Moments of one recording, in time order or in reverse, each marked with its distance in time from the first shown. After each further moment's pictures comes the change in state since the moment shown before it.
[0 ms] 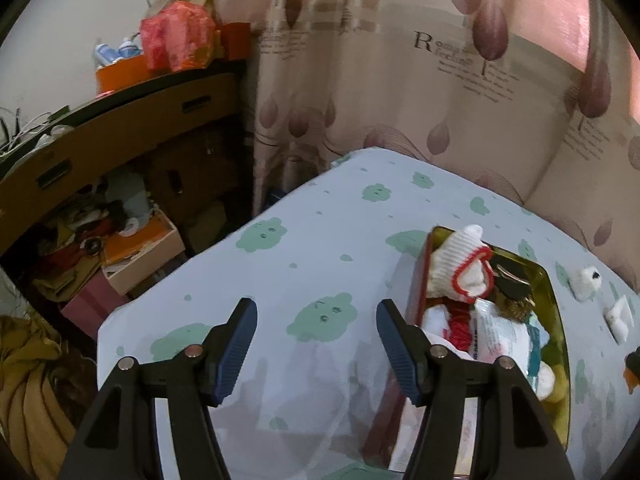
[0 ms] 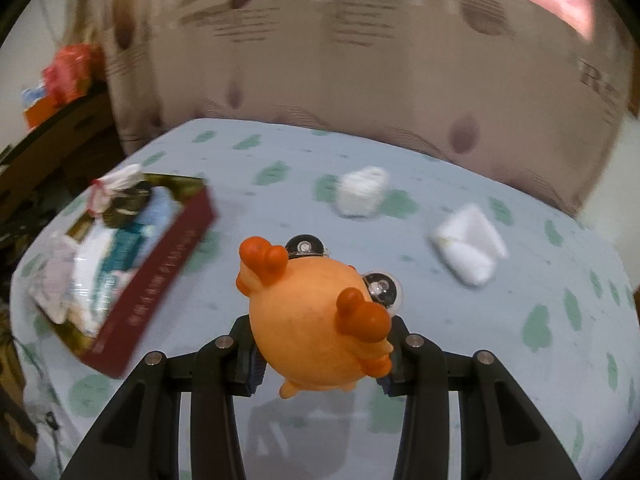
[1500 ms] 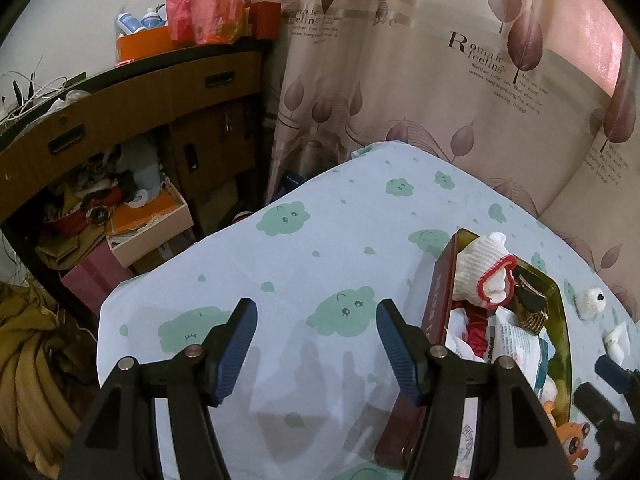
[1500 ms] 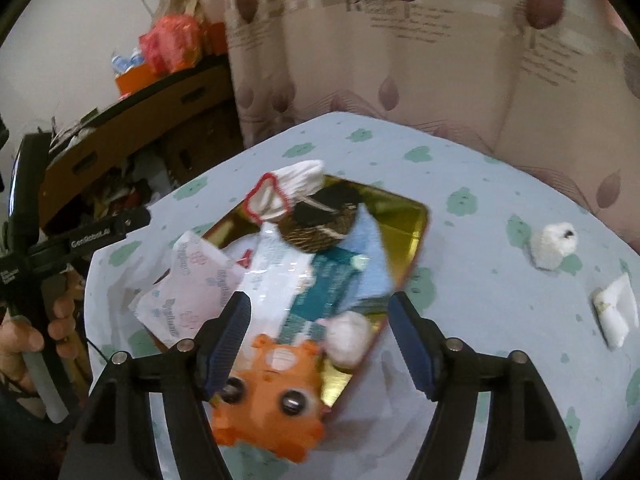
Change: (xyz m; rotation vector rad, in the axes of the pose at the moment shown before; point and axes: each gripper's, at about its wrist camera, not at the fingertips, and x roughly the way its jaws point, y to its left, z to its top) left arm 0.011 0.023 0.001 -0.098 0.055 0.013; right arm 0.018 0.141 0.024 -0.142 0.005 0.293
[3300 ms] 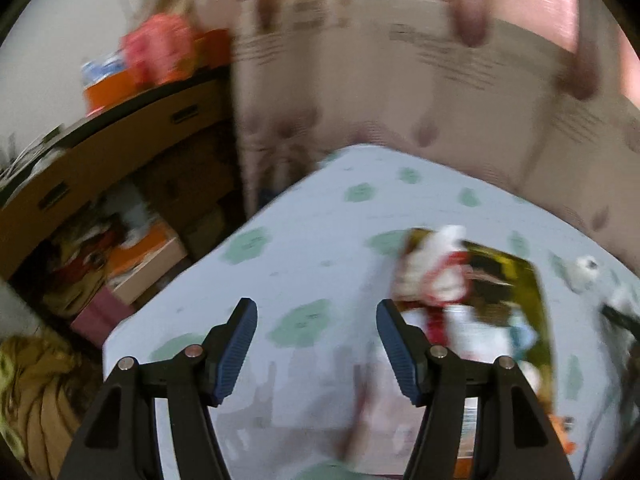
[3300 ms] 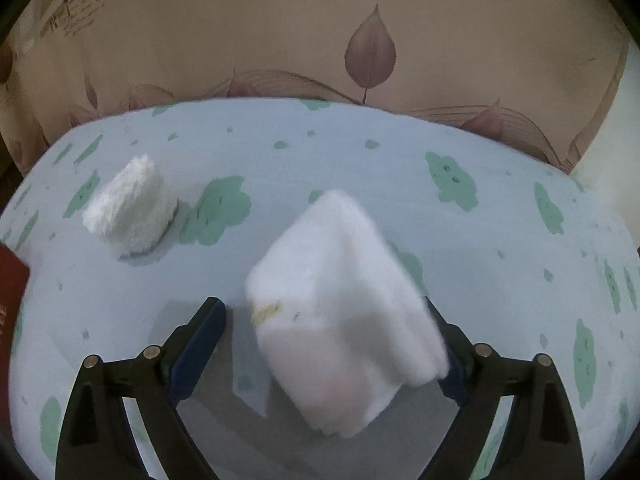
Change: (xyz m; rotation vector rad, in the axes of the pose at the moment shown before) left arm -0.021 -0.053 0.007 0.165 -0.027 0.008; right arm 0.035 -0.323 -0.039 0.344 0.107 -0.446
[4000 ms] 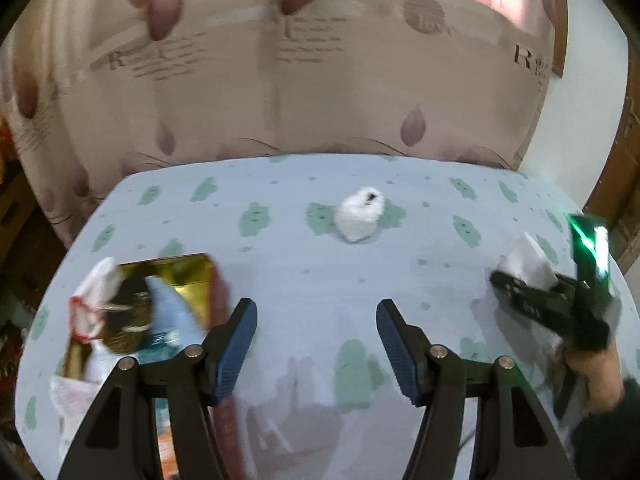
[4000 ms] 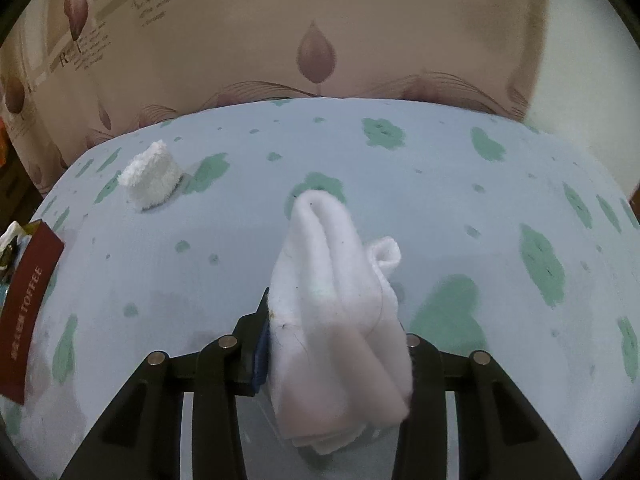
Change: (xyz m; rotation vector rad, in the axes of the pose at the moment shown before) left arm -0.029 -0.279 -0.028 0.413 0.048 -0.410; right arm -0.065 -0.049 -0.078 0.113 -0.040 0.055
